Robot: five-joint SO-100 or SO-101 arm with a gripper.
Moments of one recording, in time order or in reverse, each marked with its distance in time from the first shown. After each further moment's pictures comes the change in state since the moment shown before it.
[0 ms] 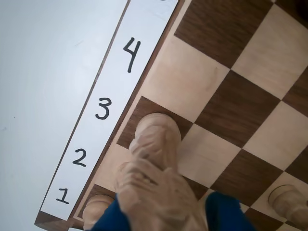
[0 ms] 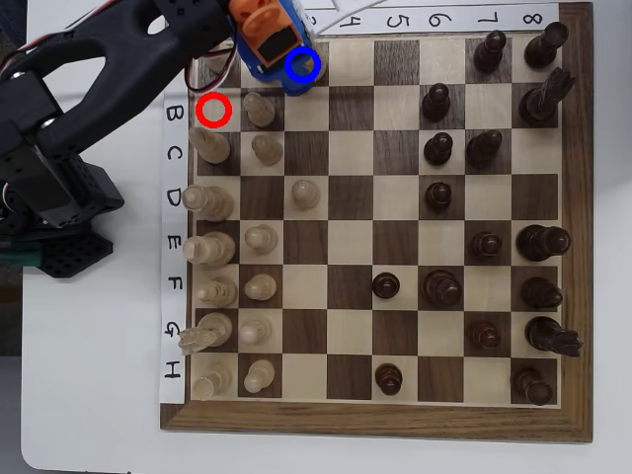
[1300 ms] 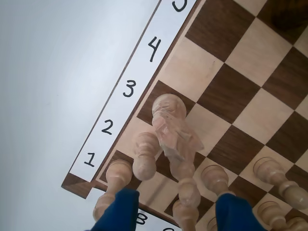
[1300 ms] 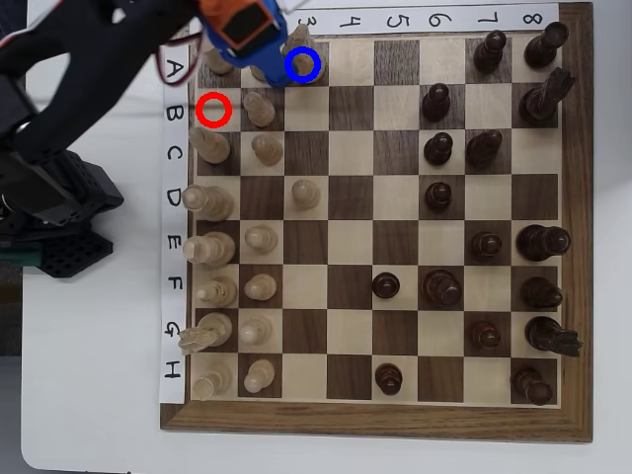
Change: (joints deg) arm -2.3 9.2 -5.8 10.7 0.0
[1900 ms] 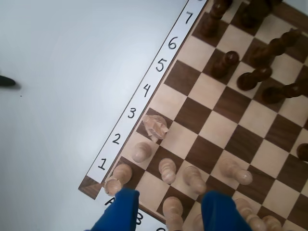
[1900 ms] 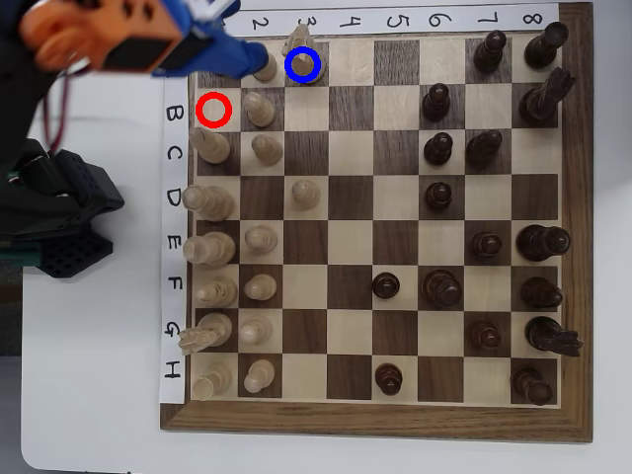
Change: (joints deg) arm 5.2 21.9 -0.5 2.5 -1.9
